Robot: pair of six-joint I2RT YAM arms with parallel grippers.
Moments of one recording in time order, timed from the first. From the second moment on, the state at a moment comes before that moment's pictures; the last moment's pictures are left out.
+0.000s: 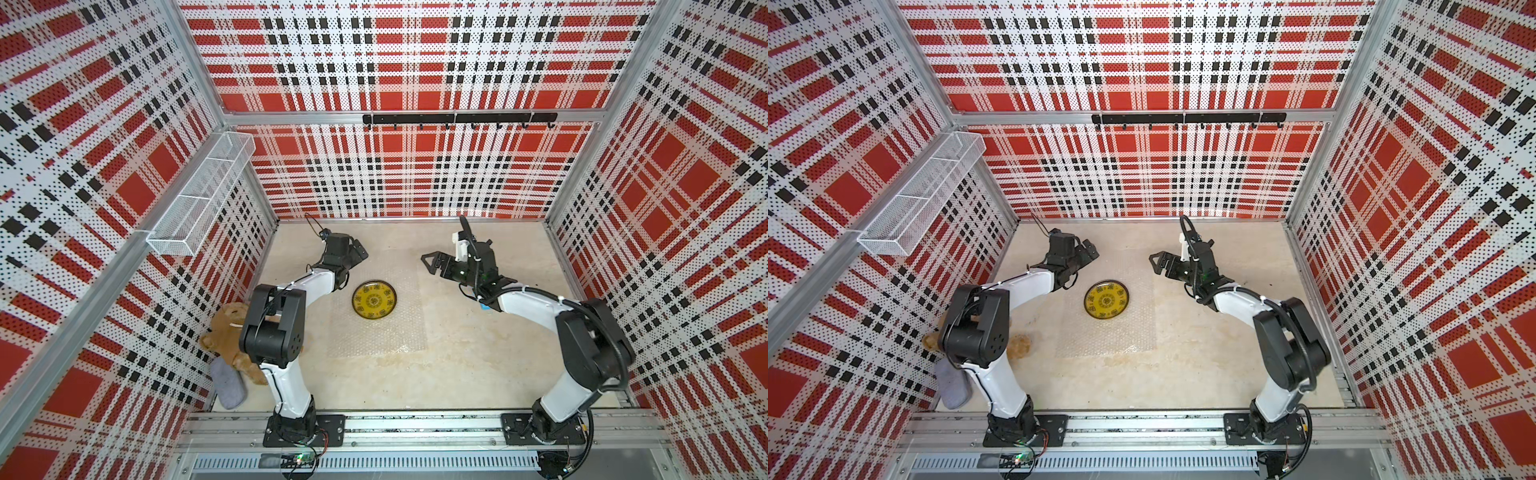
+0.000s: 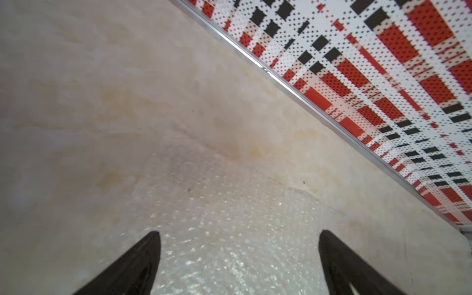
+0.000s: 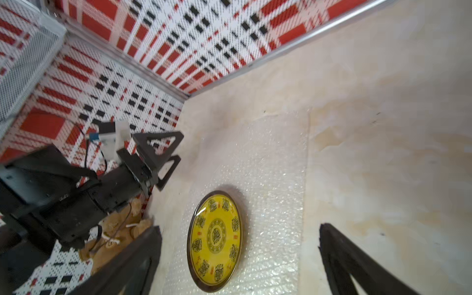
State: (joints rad) left arm -0.19 1.87 1.17 0.08 -0.09 -0.69; right arm 0.48 1.75 1.03 0.30 -0.32 0.70
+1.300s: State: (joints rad) left arm -0.32 2.20 1.50 0.02 0.12 -0.69; right arm 0.46 1.76 0.89 0.12 -0.33 0.61
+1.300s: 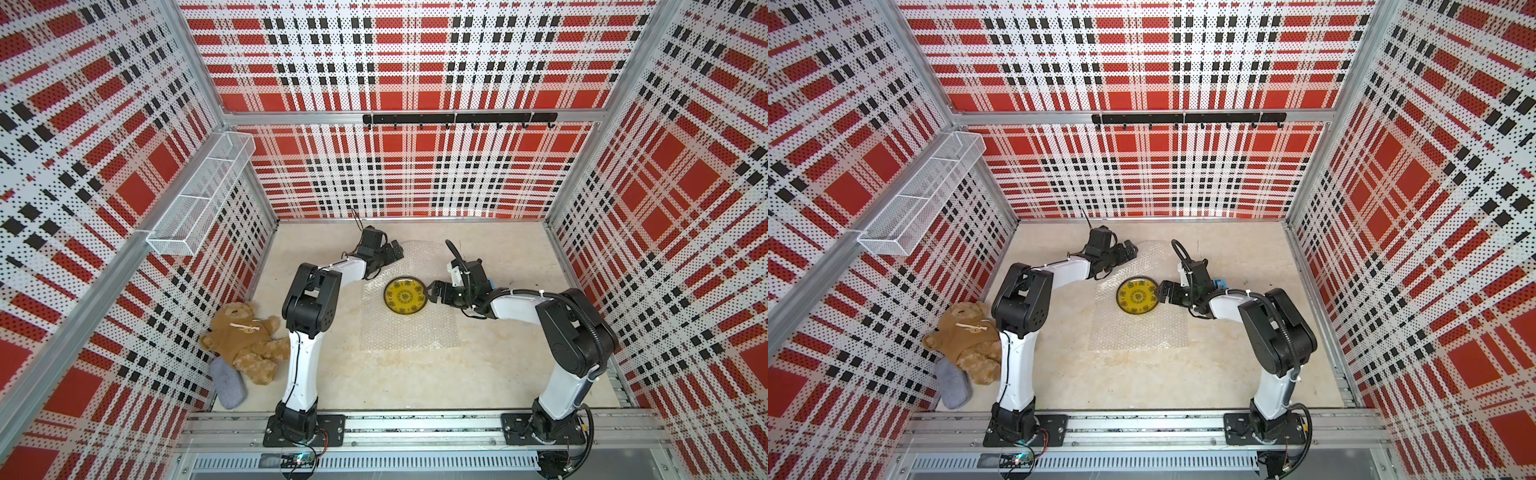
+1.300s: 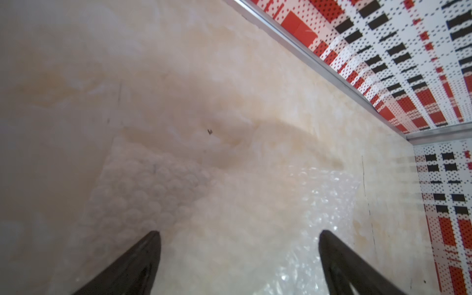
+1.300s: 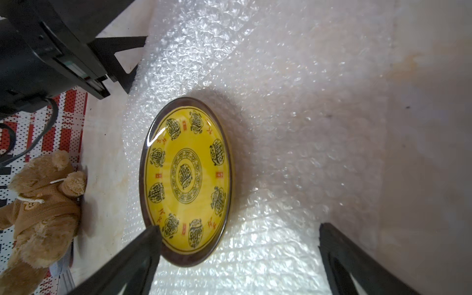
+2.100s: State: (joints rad) left arm -0.44 1.63 1.08 -0.06 -0.16 -0.63; right arm 0.54 1.33 0.53 -0.19 -0.39 0.79
